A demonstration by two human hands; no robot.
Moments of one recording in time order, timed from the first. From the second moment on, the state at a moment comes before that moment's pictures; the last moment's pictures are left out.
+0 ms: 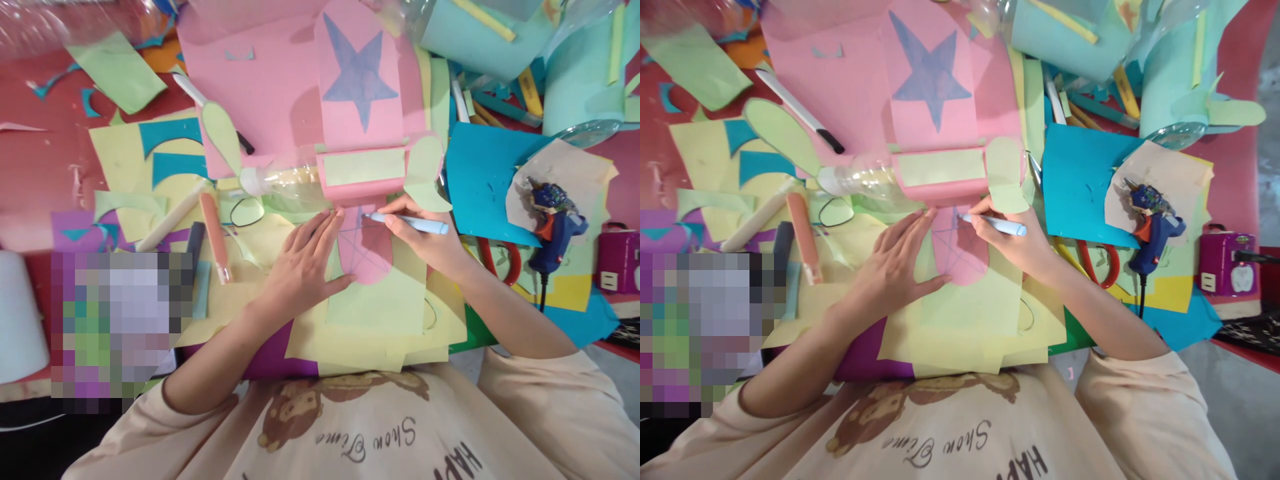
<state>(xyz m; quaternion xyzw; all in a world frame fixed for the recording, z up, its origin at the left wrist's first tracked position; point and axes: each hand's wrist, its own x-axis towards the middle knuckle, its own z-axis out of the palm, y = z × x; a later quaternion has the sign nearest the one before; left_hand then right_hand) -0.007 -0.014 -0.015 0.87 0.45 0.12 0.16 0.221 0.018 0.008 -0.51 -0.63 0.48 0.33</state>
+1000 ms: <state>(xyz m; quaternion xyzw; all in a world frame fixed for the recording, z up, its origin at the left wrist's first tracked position) -0.007 -0.015 -0.013 0.87 0.45 0.12 0.18 0.224 0.021 0.003 -0.49 -0.66 0.45 0.33</state>
